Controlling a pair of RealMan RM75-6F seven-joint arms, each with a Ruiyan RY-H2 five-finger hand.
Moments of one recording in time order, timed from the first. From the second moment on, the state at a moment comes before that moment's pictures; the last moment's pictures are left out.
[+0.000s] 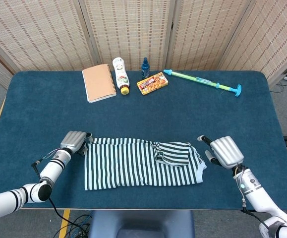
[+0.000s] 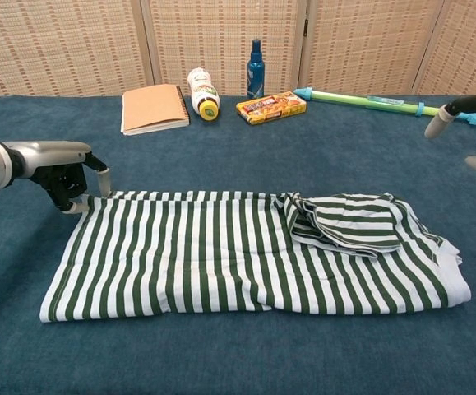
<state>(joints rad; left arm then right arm) -0.85 -1.46 -0.11 -1.31 0.81 0.69 0.33 0.47 -1.20 0.05 -1.60 -1.46 1.14 -0.15</state>
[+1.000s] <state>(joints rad) -0.87 -1.48 -0.08 -1.31 0.73 0.73 0.40 0.46 -1.20 0.06 -1.60 -1.45 1.13 -0.13</state>
